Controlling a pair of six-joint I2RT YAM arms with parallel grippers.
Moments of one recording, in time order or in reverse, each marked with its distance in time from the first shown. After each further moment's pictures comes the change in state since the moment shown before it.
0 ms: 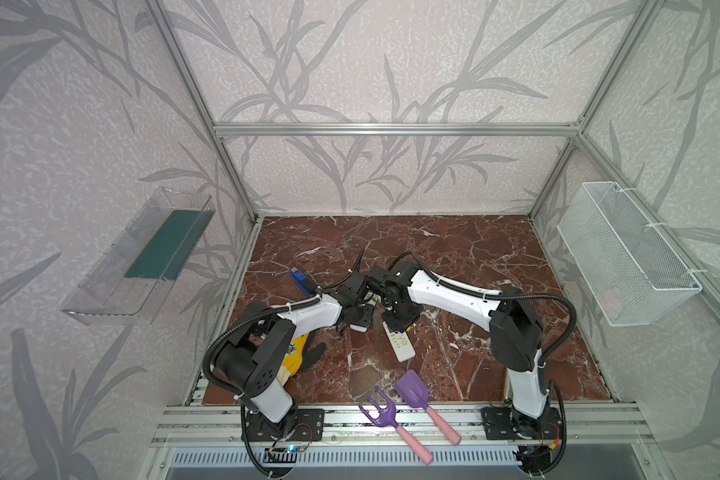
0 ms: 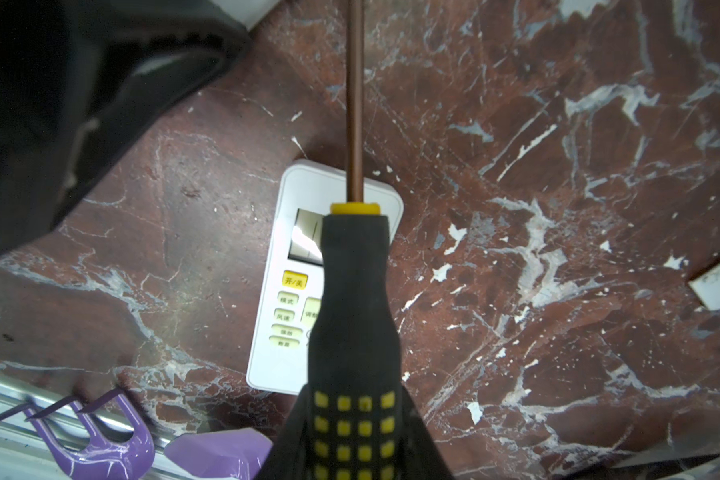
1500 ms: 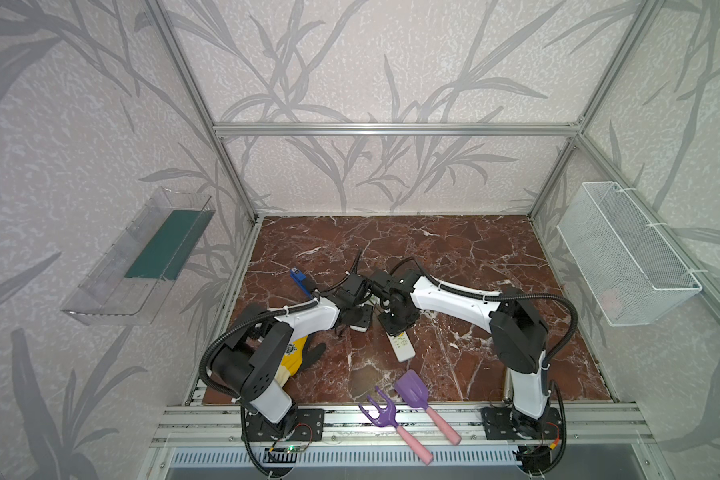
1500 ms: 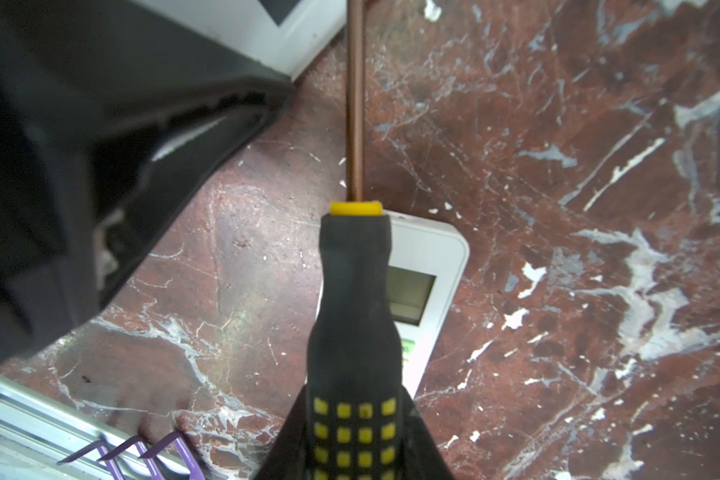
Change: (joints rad) left arm -0.001 -0.033 -0.048 0.059 -0.005 -0.023; right arm -0.011 -0.039 -0.148 0.217 -0.115 0.079
